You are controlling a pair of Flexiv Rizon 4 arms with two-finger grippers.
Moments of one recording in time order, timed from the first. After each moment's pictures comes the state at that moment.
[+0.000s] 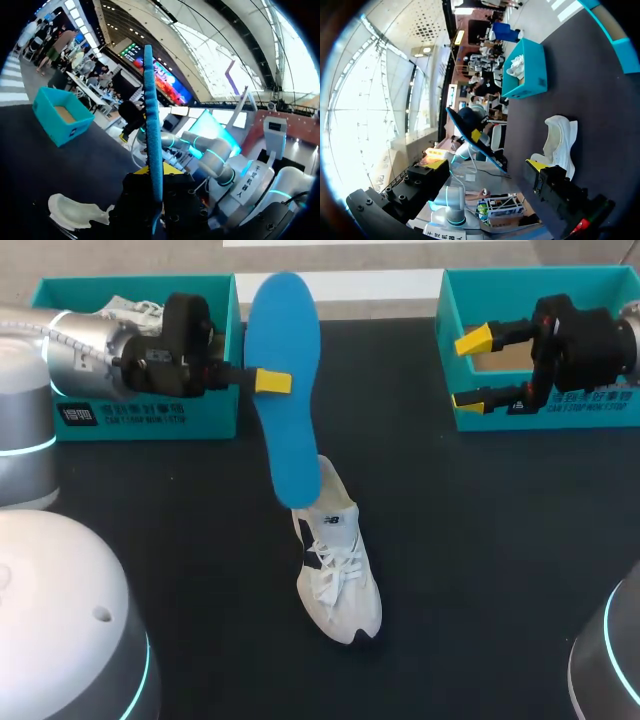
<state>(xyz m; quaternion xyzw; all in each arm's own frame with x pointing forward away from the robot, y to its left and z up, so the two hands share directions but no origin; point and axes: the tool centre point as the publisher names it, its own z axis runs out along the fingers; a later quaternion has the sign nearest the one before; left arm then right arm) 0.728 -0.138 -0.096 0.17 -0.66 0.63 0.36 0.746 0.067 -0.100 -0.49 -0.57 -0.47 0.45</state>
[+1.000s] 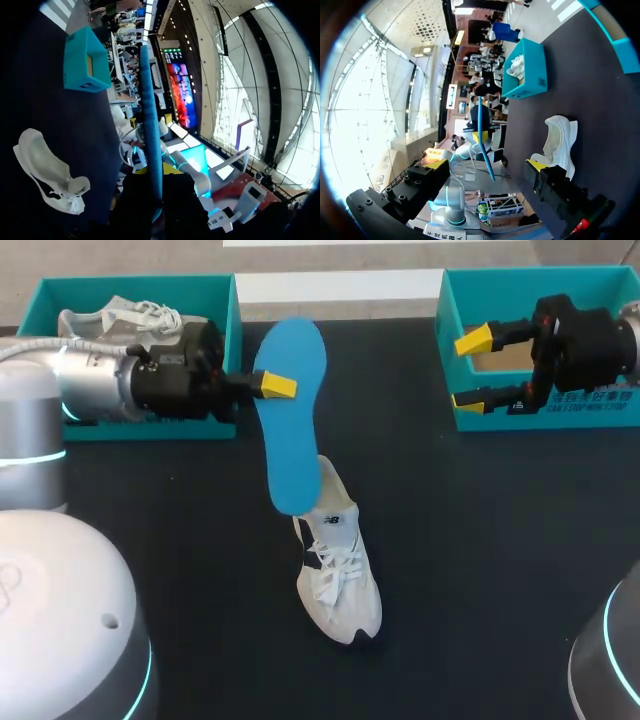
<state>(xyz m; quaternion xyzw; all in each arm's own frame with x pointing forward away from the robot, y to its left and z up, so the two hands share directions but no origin) 0.735 -0.144 -0.114 0.37 -0.56 0.53 0.52 0.746 0.067 -0.100 -0.49 -0.57 -0.47 0.45</state>
